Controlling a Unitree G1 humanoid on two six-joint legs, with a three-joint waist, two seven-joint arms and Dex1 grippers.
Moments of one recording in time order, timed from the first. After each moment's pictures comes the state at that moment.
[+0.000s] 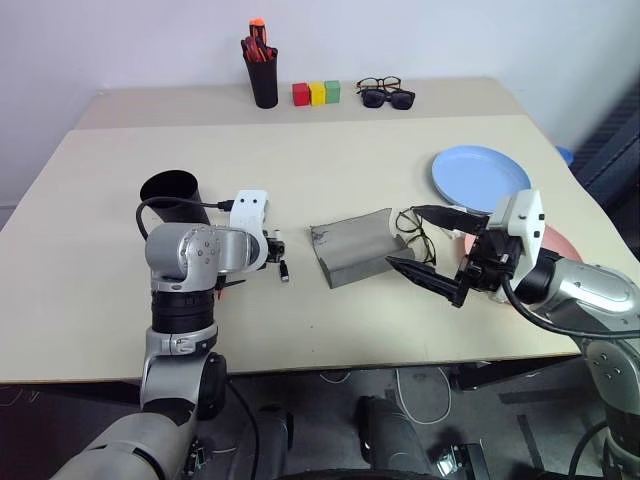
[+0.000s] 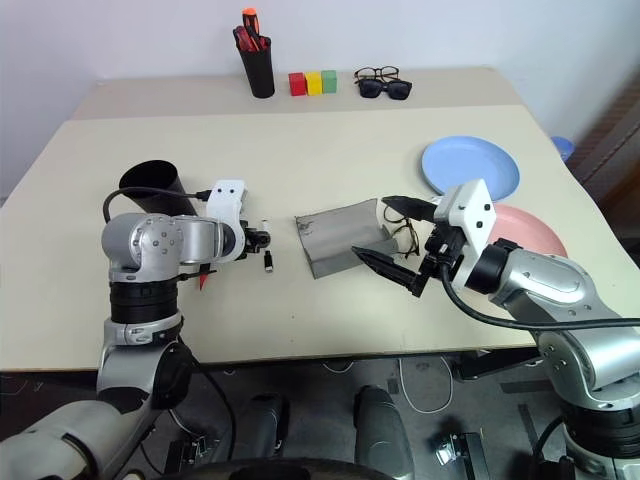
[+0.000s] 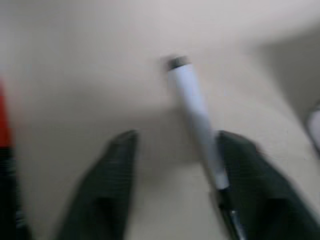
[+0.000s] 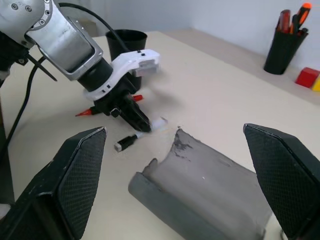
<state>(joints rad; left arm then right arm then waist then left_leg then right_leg) -0.76 0.16 0.17 -0.05 -0.50 1.60 0.22 -0.17 -0.76 -0.22 -0.60 0.72 0.59 0.73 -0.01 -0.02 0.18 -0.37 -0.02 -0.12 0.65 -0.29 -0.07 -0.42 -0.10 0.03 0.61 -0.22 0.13</state>
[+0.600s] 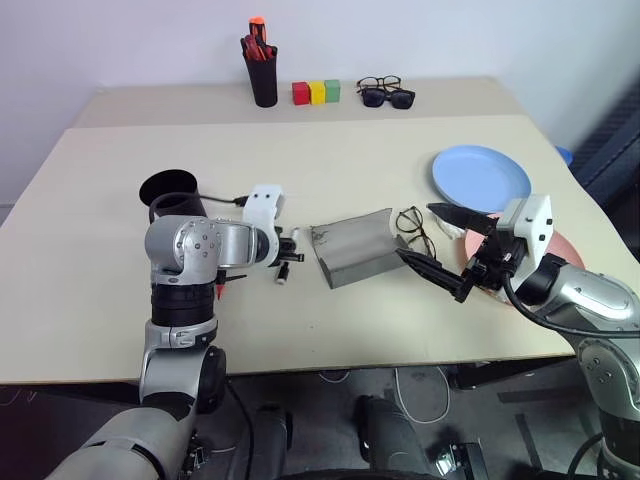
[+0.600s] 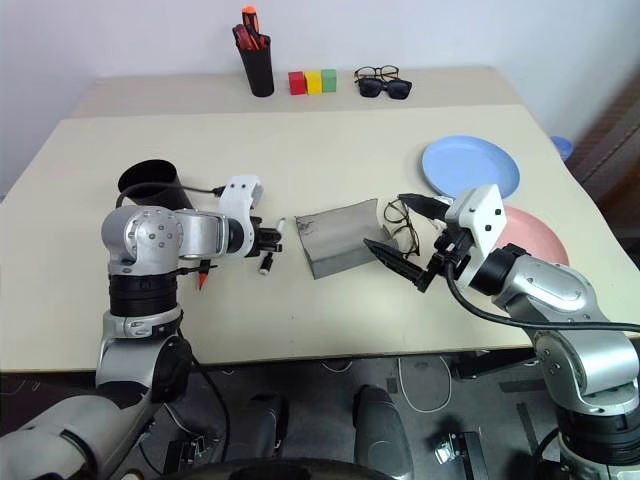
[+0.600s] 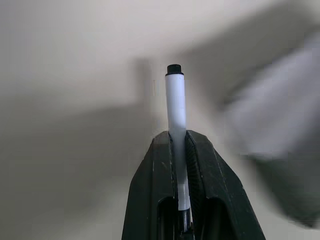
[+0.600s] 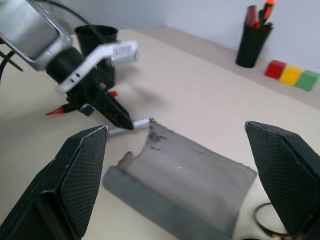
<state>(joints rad) -0.80 0.19 0.13 -0.11 -0.60 1.56 0.04 -0.12 -0.71 -0.23 -0.55 0.65 0.50 0.70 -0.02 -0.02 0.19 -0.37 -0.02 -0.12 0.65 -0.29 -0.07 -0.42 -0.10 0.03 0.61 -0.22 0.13</state>
